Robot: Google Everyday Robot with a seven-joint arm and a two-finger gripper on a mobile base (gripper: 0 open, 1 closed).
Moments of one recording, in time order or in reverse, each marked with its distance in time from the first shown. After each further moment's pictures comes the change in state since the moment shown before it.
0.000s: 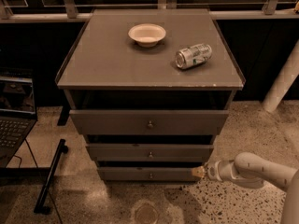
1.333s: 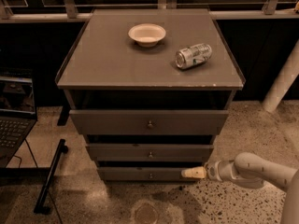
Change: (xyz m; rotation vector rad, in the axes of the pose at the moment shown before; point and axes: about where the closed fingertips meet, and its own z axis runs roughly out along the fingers) arm 0.000 0.000 0.000 0.000 0.000 0.000
